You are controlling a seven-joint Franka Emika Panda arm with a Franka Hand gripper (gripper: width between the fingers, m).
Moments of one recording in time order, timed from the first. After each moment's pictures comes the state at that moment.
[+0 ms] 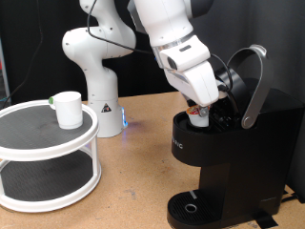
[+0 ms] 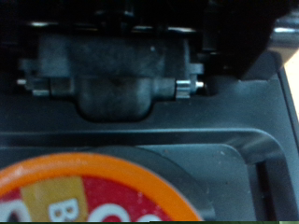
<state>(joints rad) 0.20 -0.14 -0.07 -2.35 0.48 2.36 -0.92</state>
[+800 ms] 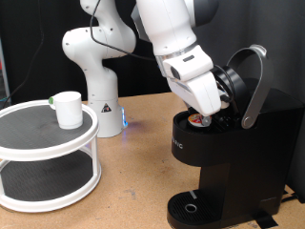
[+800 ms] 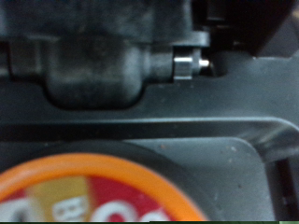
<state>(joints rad) 0.20 -0.10 -0.06 -2.35 0.48 2.39 -0.92</state>
